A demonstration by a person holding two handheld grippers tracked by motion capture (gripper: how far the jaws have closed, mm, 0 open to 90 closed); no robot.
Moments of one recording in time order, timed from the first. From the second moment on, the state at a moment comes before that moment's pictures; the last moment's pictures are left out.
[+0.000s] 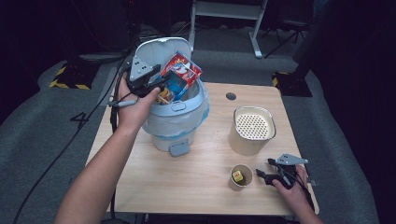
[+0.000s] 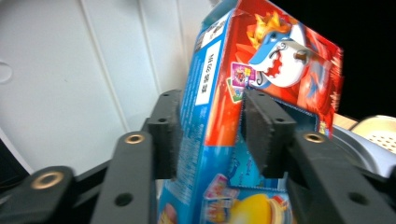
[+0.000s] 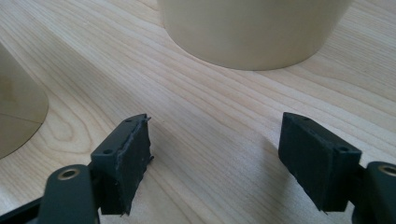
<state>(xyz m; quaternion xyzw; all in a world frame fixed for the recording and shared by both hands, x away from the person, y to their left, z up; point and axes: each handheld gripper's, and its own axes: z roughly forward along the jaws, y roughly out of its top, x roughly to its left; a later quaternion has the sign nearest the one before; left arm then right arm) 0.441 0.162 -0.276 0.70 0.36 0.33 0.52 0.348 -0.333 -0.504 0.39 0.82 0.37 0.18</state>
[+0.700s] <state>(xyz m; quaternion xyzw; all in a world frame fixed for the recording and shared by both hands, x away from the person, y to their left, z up) 0.374 0.175 -0.281 0.75 0.29 0.25 0.54 0.348 -0.332 -0.504 0.39 0.82 0.37 0.18</state>
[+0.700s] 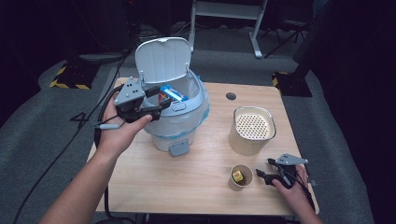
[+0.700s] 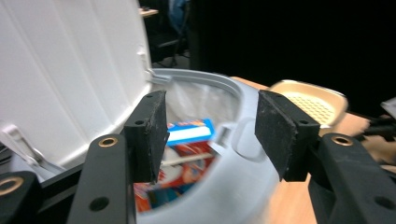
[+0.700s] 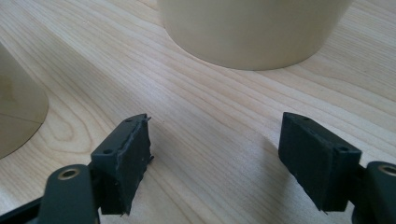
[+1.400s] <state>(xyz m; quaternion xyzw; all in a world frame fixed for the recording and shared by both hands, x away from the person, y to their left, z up) 0.319 0.174 -0.361 0.80 0.24 0.18 0.53 0.328 -0.327 -0.492 0.32 0.86 0.37 0.14</state>
